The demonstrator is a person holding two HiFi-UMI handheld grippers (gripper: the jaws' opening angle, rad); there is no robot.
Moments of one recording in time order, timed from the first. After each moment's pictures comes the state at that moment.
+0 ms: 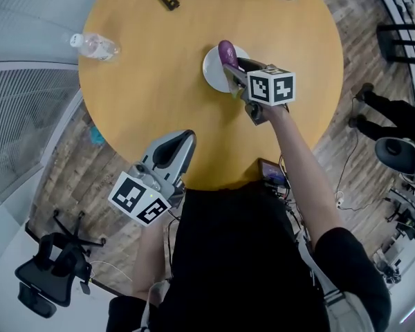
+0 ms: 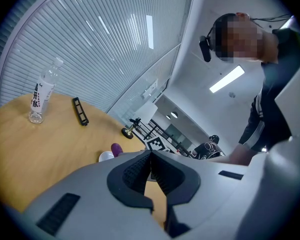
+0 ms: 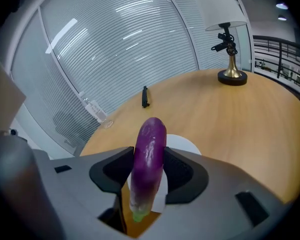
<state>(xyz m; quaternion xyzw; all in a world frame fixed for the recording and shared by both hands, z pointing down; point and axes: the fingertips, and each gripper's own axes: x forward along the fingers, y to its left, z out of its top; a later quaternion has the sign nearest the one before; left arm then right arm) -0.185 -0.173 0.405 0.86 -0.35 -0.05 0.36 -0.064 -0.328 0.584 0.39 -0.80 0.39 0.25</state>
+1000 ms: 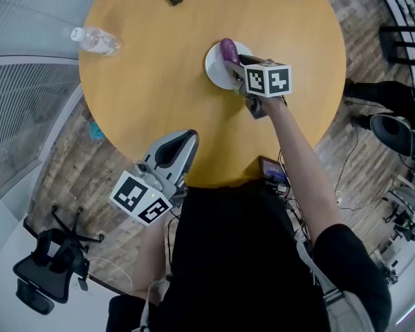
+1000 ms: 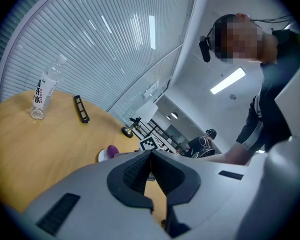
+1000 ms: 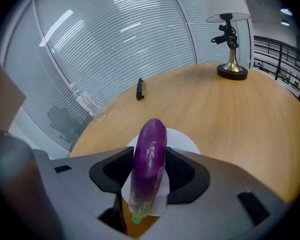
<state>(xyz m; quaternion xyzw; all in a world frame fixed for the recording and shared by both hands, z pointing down) -0.184 -0.168 0.409 0.86 -0.35 -0.06 0.37 -0.060 -0.333 0.610 0.40 -0.78 0.39 0.29</state>
